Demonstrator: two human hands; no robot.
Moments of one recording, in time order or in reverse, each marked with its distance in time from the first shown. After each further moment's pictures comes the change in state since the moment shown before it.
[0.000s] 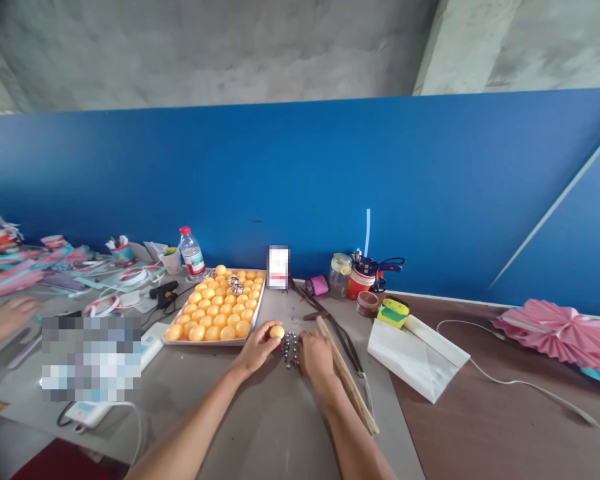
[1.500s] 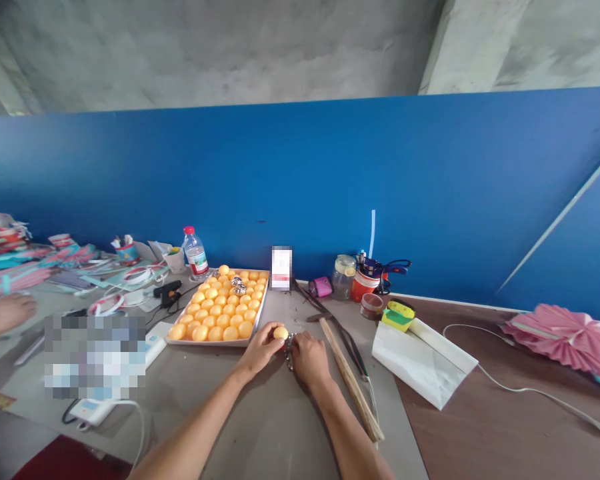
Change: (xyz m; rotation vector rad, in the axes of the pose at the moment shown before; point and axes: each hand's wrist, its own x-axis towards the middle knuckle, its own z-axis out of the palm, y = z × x) left_hand 0.002 -0.006 0.002 -0.006 0.030 -0.001; right_hand -0.003 -0.012 0.006 0.129 0.063 -0.141
